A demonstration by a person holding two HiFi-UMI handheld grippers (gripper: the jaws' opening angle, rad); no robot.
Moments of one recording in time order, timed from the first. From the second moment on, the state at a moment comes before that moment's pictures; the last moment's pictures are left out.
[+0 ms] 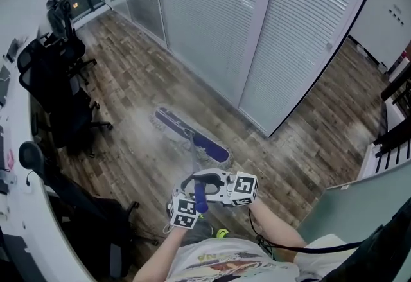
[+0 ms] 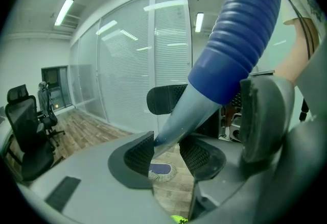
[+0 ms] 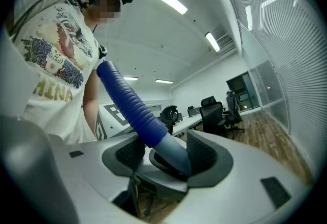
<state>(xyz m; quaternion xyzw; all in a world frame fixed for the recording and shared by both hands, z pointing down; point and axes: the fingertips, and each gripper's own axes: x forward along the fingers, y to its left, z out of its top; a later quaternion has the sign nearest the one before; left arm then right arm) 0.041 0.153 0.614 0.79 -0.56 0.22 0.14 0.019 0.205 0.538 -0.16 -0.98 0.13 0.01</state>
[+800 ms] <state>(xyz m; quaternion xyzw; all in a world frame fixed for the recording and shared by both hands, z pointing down) -0.088 0.054 0.625 0.80 -0.54 0.22 0.14 -0.114 0.107 0.549 -0.15 -0.98 0.11 0.02</state>
